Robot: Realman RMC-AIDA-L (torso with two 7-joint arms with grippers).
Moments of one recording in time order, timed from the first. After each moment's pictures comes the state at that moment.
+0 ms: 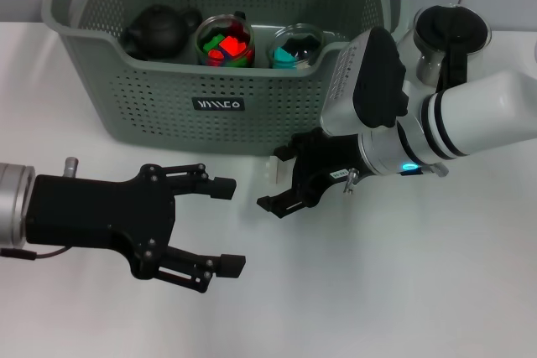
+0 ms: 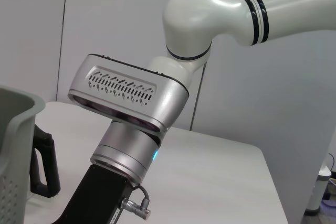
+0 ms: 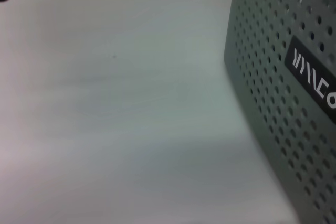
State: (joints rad) left arm -0.40 -2.16 0.75 1.08 2.02 1.95 -1.47; right arm 0.91 2.11 -1.51 -0.47 -1.90 -0.90 1.60
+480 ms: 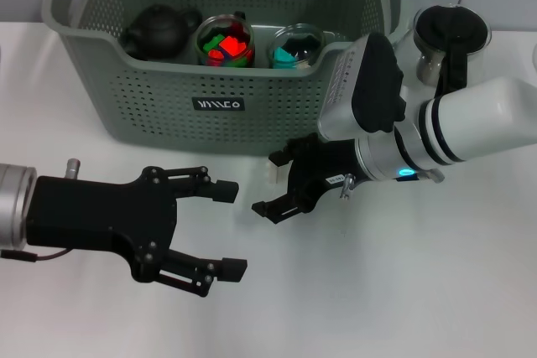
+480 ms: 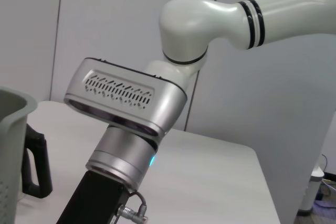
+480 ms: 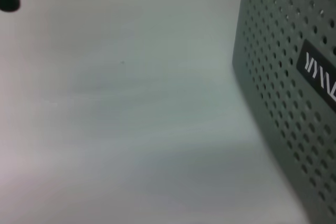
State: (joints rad) left arm -0.40 -2.16 0.75 1.08 2.02 1.97 -1.49; right arm 0.91 2.11 -1.54 -0.46 -1.84 -0.90 1.59
